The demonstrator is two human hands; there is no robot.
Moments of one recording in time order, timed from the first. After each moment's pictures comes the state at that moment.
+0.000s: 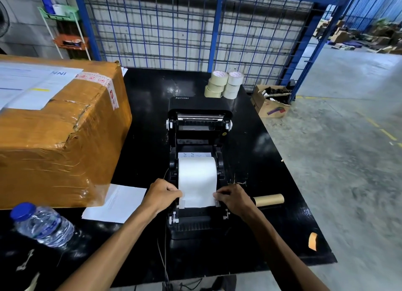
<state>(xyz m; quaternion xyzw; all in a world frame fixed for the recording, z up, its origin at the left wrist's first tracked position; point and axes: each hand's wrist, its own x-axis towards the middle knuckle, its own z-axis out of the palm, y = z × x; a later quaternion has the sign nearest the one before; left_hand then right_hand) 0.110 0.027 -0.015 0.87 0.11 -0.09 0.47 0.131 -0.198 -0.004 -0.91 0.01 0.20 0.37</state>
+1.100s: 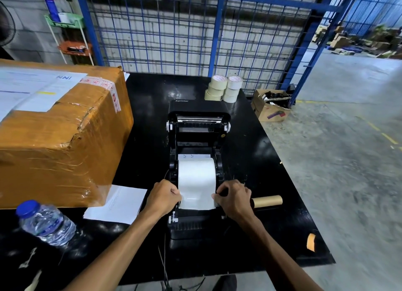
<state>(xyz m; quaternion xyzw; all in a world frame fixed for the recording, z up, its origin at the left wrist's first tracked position) 0.109 0.022 -0.019 0.93 0.08 -0.05 0.37 0.117 -0.190 0.004 -0.96 -0.02 0.00 0.28</state>
